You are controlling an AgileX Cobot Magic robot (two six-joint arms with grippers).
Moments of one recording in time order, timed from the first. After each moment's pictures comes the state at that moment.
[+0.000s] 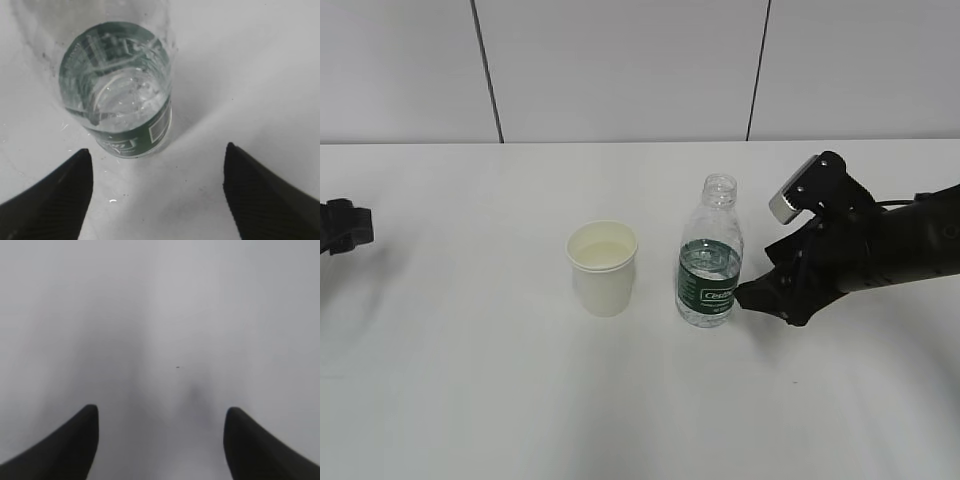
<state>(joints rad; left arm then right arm) 0.15 1.82 -0.84 1.02 -0.18 -1.03 0.10 1.79 -0.84 -1.56 -0.46 0.98</state>
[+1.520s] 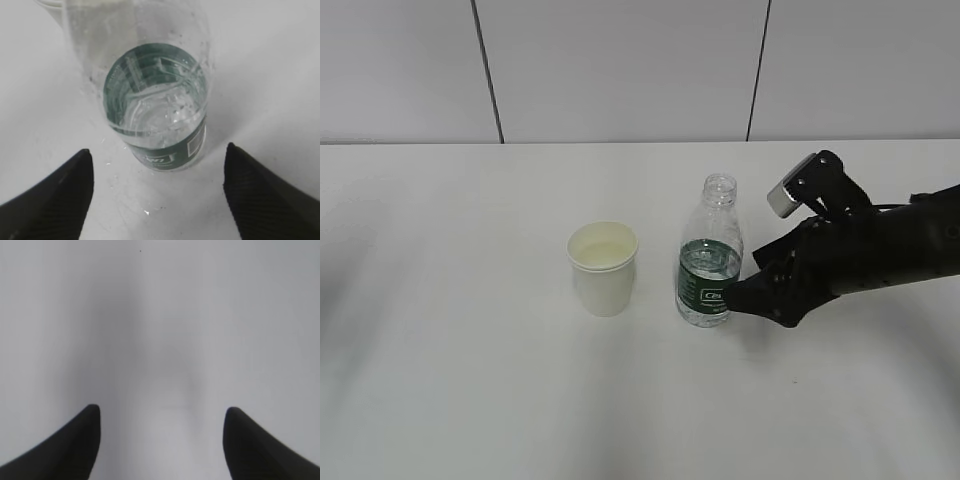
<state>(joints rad) 0.09 1.21 -0.73 -0.12 0.62 0.24 0.10 1.79 -0.84 -1.58 -0.56 1.06</state>
